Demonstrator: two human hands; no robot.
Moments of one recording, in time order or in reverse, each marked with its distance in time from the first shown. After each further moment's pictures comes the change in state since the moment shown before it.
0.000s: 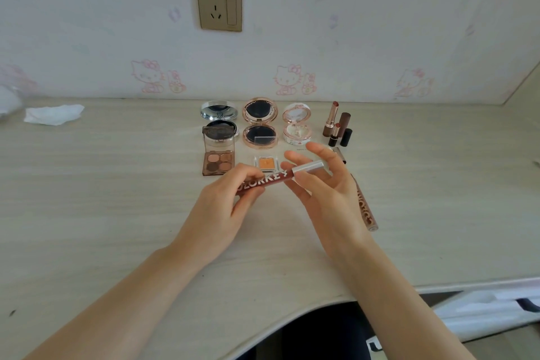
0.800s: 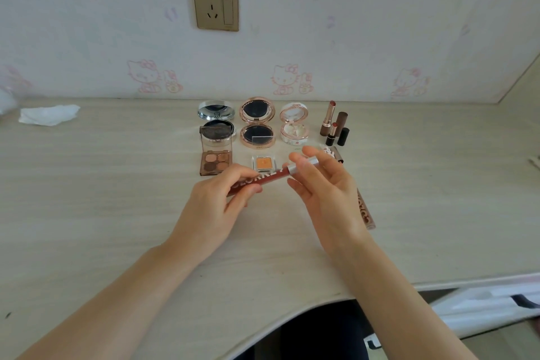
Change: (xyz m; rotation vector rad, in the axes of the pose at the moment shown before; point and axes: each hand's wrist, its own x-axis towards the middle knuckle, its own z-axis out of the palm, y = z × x) left_hand 0.002 0.001 -0.005 -0.017 0.023 -0.003; right_hand 0.001 -0.001 -0.001 -0.093 0.128 0.038
